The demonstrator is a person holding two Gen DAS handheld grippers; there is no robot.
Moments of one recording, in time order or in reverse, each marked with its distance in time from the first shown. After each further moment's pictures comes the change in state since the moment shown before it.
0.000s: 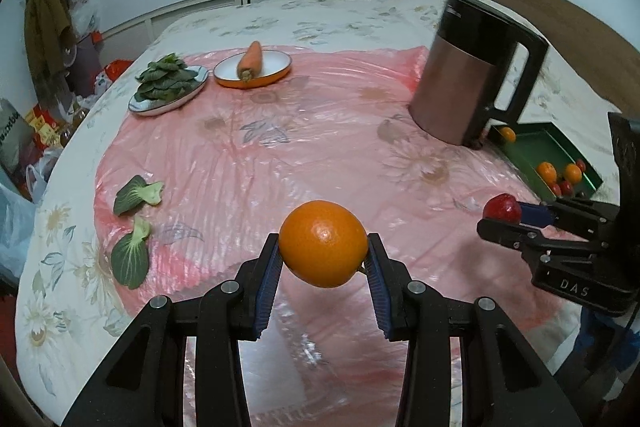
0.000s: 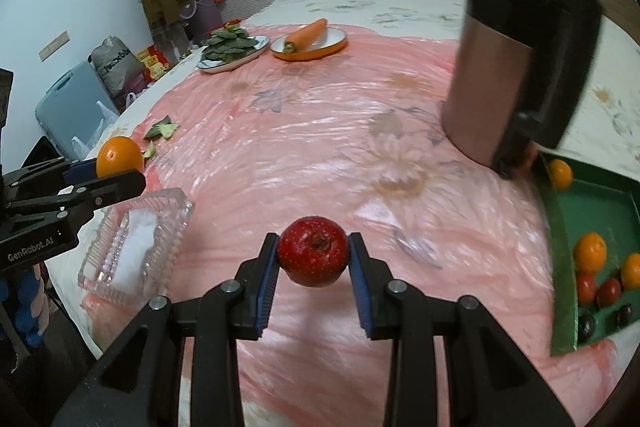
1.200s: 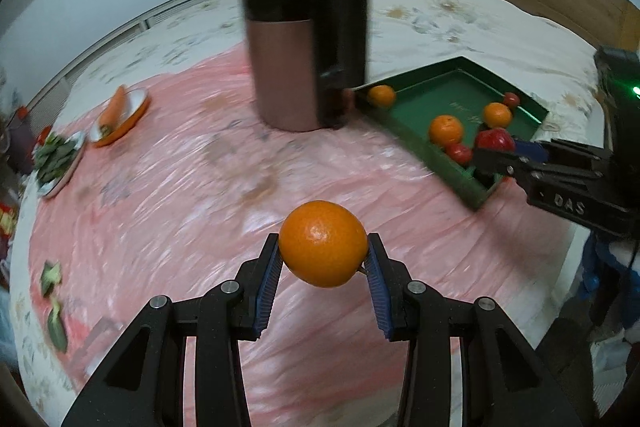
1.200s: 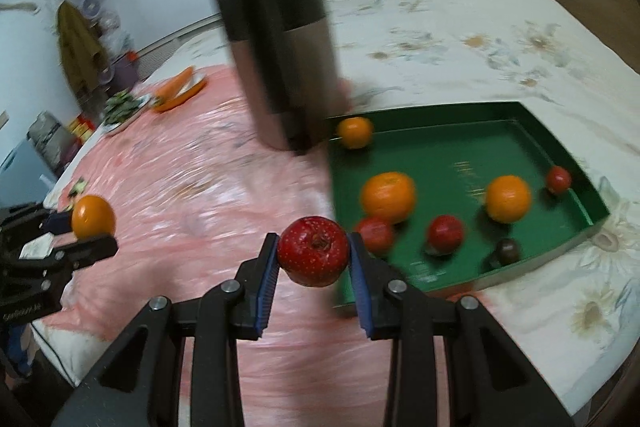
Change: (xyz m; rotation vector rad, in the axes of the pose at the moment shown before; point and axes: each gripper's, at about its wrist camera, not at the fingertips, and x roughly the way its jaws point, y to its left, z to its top) left arm 0.035 -0.187 0.027 0.290 0.063 -0.141; right arm -0.081 -0.177 -0.058 0.255 -0.121 -0.201
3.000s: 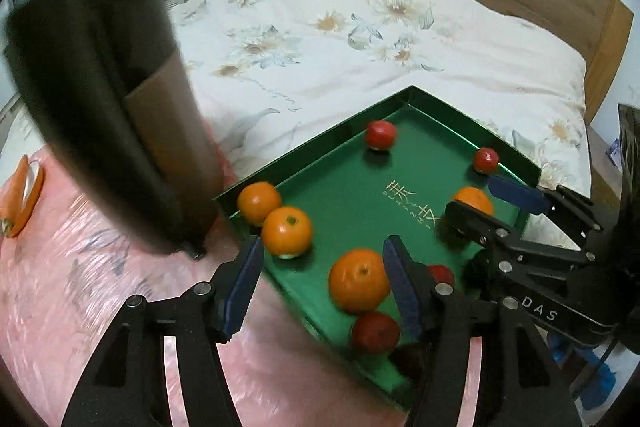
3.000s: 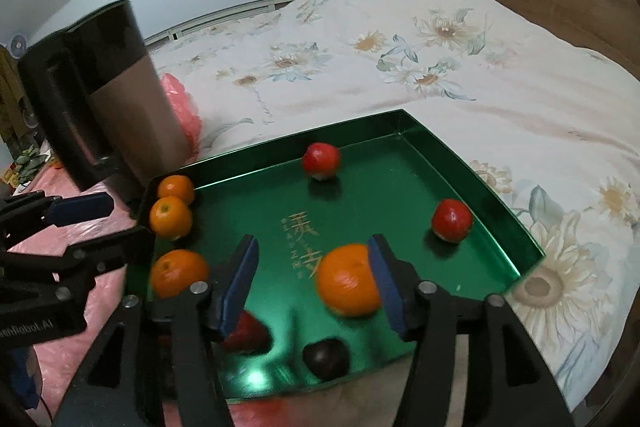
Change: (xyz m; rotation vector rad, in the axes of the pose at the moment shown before) left arm 0.109 -0.088 0.122 0.054 -0.019 -0.140; right arm 0.027 -0.118 0.031 0.123 -0.066 -0.228
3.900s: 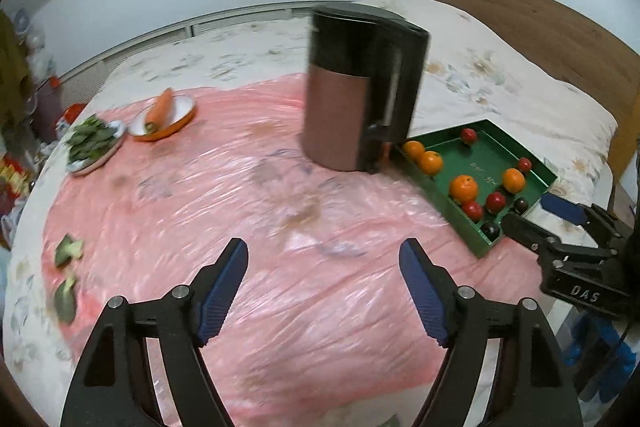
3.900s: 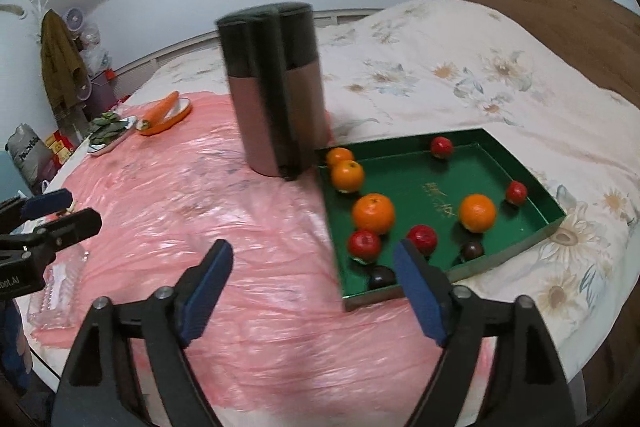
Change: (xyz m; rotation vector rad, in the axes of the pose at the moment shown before) left arm -0.178 0.102 -0.139 -0.233 -0.130 0.213; right arm -0.113 0.141 -0.051 -0.123 -0.047 0.121
